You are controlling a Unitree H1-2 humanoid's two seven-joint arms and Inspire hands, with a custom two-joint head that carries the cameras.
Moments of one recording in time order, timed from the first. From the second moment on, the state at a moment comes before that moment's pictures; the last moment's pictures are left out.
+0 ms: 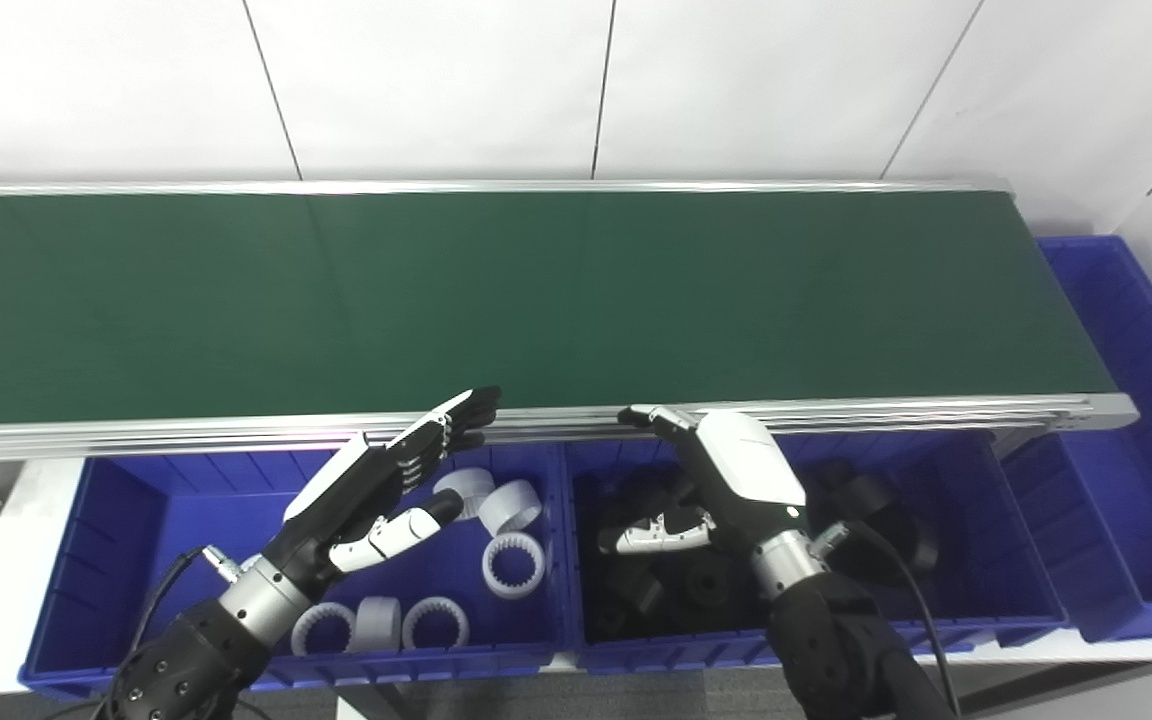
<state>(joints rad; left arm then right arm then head) 0.13 0.28 -0.22 -0.06 -0.10 -0.28 -0.45 0.07 -0.21 0.40 -0.19 -0.76 0.17 0.06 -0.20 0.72</state>
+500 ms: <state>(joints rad) 0.14 0.27 -0.22 0.09 -0.05 -0.42 -0.44 0.20 -0.14 0.34 -0.08 -0.39 -0.24 0.00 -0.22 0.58</state>
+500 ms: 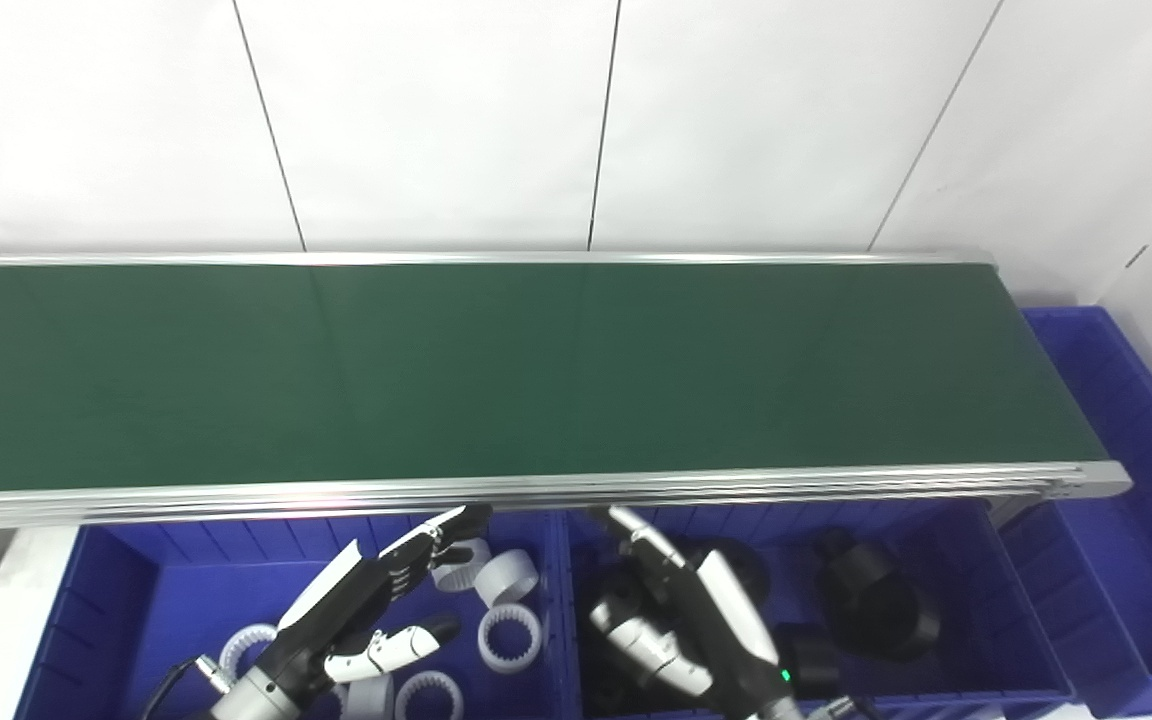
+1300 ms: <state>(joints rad) 0.13 0.27 -0.22 0.08 -0.05 -0.42 -0.44 0.22 -0.15 0.35 -0.11 -0.35 -0.25 0.06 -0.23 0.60</state>
